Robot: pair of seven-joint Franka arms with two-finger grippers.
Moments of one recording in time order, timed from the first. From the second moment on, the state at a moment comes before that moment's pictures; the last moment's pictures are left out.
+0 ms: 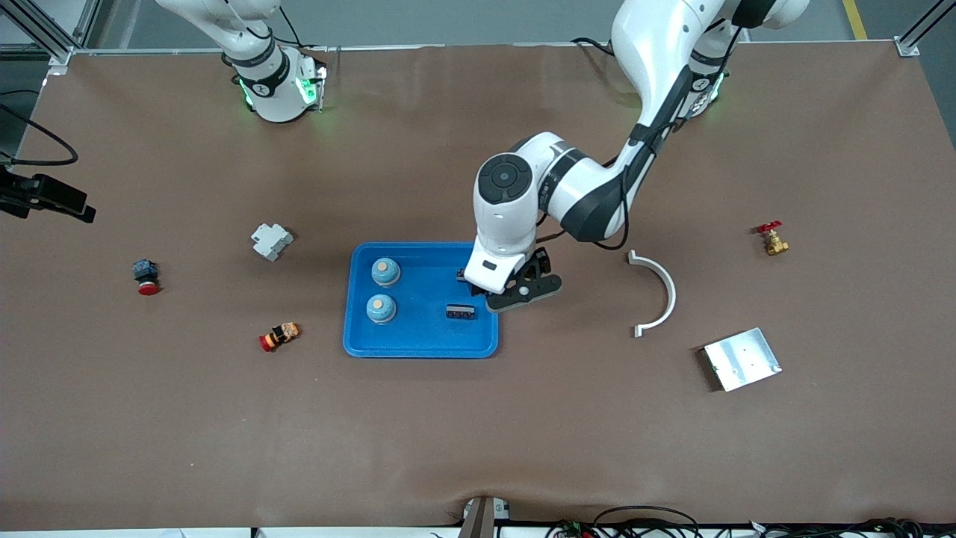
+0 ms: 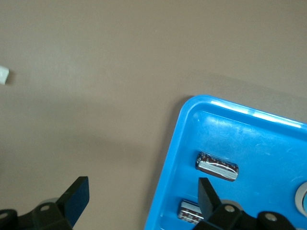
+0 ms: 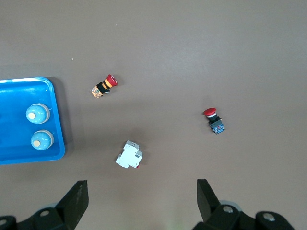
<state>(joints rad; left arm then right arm) -0.67 0.67 -0.05 -1.34 0.15 2.08 -1.02 -0.13 0.09 0.04 -1.46 -0.01 1.48 0.00</state>
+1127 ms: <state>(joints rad) -0.38 0.55 -0.05 -1.38 0.15 2.02 -0.43 -0.13 0.09 0.05 -1.46 0.00 1.48 0.00</state>
